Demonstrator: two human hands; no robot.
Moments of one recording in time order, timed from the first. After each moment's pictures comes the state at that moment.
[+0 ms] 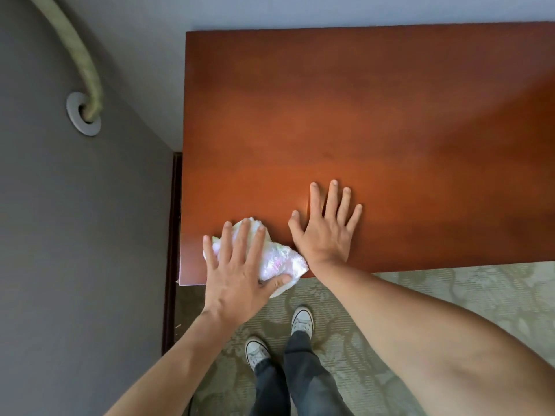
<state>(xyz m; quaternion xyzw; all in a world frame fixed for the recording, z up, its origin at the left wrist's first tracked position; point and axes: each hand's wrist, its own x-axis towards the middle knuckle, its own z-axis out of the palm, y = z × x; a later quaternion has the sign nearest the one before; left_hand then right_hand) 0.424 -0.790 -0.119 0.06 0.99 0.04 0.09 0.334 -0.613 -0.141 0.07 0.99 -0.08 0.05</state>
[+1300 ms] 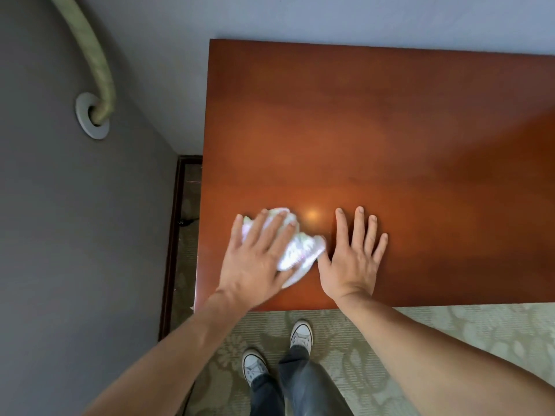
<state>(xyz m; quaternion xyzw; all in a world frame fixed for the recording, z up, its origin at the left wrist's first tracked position) 0.349 -0.813 -0.124 0.16 0.98 0.06 0.02 0.336 -0.612 -0.145 0.07 1.00 -0.06 0.04</state>
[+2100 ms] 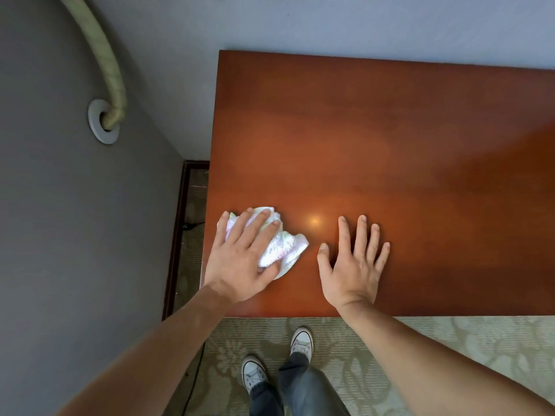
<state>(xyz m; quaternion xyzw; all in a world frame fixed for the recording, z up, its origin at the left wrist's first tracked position) 0.339 -0.851 -0.133 0.14 0.98 0.10 -0.02 0.335 -0.615 -0.145 0.08 0.99 -0.06 0.03</state>
